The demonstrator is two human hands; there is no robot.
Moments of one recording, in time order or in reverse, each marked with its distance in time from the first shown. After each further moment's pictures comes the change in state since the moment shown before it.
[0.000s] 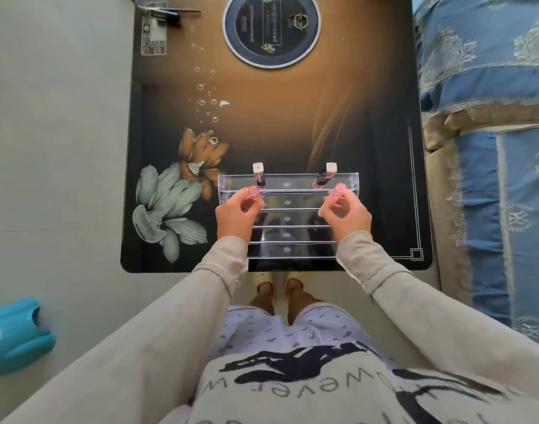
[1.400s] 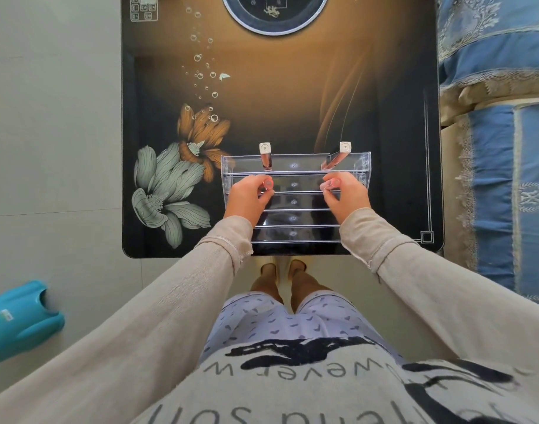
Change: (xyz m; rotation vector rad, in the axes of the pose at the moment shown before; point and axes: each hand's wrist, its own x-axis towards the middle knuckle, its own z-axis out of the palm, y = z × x) left_hand 0.012 -0.003 0.003 0.253 -0.235 0.100; right_hand 0.015 -0.003 0.010 -0.436 -0.212 -0.171
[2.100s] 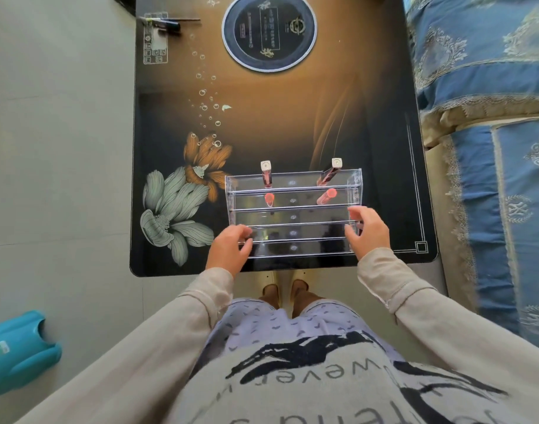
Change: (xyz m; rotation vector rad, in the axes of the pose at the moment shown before) left_hand -0.054 -0.047 -0.015 0.113 -0.006 0.011; right_hand -0.053 0.021 -0.017 0.049 0.134 0.091
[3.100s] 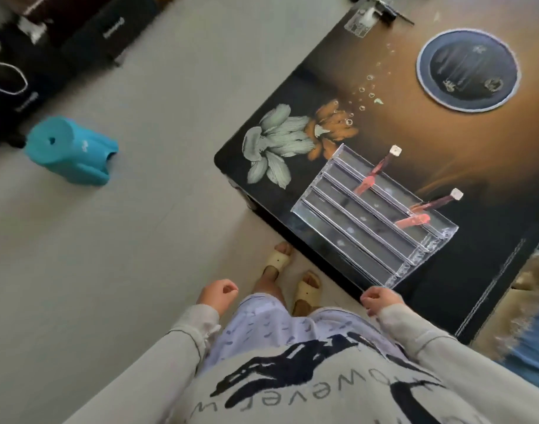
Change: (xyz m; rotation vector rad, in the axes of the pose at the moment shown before) left_hand -0.210 -0.062 0.100 -0.550 0.062 -0.951; right_hand -0.012 0.054 0.029 -0.599 -0.774 0.023
